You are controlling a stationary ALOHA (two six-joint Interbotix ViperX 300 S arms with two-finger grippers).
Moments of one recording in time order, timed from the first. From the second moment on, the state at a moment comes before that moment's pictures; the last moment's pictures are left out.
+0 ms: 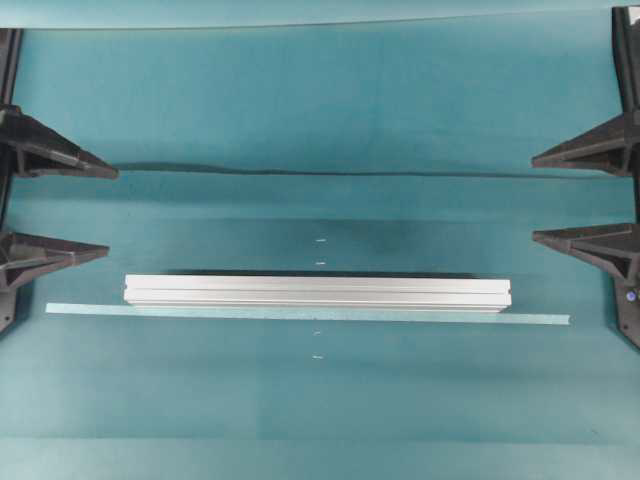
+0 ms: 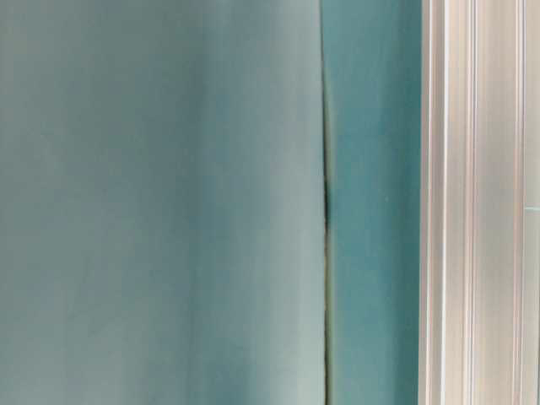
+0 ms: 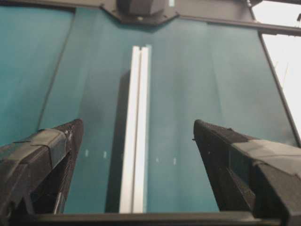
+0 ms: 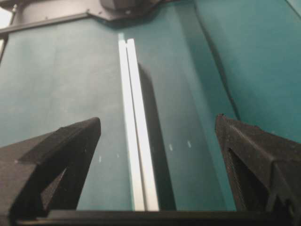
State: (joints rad) left arm 0.00 -0.96 0.89 0.03 0.29 -0.12; right arm -0.07 -1.02 1.00 -0.01 0.29 0.15
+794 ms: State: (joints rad) left arm 0.00 -0.96 0.96 0.03 0.29 -0.13; right arm -0.07 -1.03 1.03 -0.01 0.29 0.15
